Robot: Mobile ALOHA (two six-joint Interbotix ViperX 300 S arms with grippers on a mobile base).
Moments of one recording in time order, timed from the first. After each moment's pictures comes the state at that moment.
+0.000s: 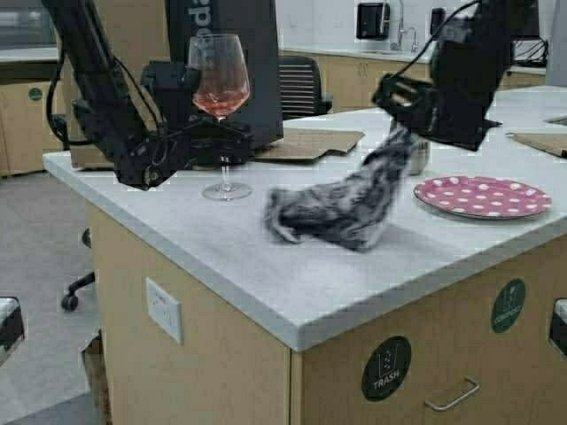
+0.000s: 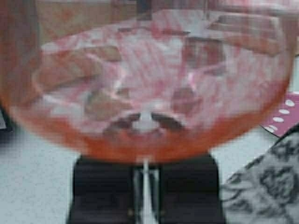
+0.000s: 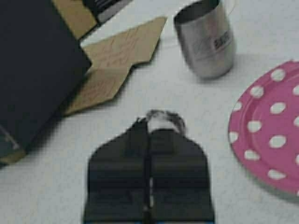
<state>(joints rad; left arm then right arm) -0.32 0.75 0.36 0.23 -1.25 -0.08 0.35 0.46 0.63 0.45 -1.10 0.25</state>
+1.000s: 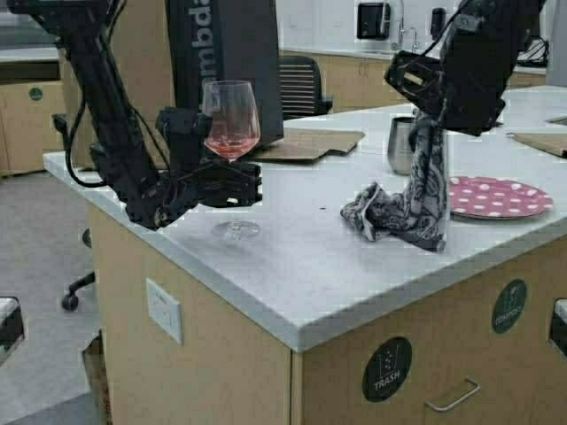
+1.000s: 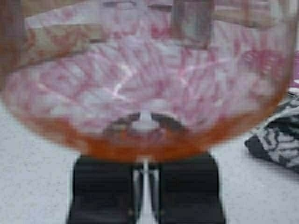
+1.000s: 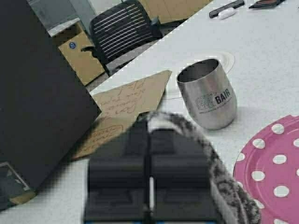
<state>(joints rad) -0.32 0.94 0.22 0.29 -1.25 -0.11 0.33 0.43 0.65 0.44 -1.19 0.25</state>
